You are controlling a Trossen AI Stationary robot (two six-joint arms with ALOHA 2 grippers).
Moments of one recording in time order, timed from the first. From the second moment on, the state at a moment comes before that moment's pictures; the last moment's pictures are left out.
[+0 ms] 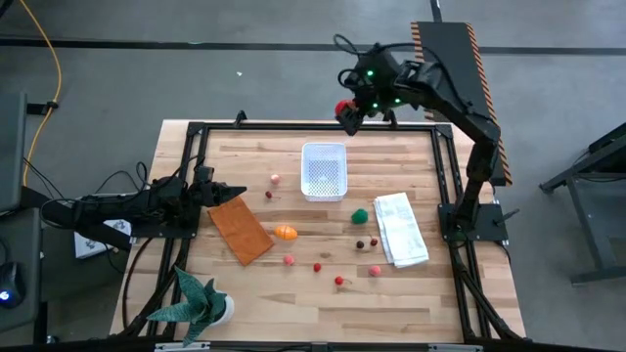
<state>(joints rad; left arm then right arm) 0.19 0.01 0.01 0.04 -0.12 -1.13 -0.43 1.83 2.36 -1.34 -0.01 0.21</state>
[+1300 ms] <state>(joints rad) 0.19 0.01 0.01 0.04 -0.12 -1.13 -0.26 1.86 2.33 -1.33 0.05 -0.01</state>
